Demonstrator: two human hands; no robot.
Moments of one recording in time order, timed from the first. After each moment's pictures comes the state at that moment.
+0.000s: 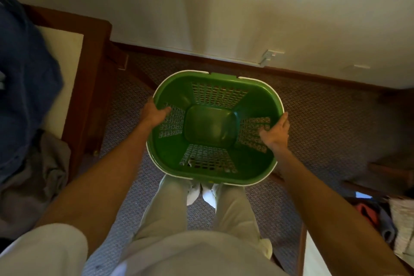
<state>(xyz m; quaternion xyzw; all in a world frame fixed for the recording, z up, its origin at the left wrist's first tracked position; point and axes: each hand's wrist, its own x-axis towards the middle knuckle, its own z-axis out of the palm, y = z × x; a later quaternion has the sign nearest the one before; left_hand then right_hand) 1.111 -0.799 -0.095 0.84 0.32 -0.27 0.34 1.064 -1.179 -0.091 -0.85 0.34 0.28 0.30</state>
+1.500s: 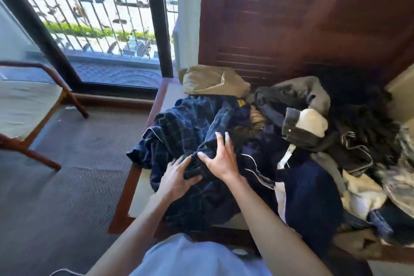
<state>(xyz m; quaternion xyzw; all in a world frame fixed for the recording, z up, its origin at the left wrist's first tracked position) 0.393 -0.501 0.152 0.70 0.64 0.11 0.31 0.569 -0.471 0.186 -0.71 -0.61 0.29 0.21</state>
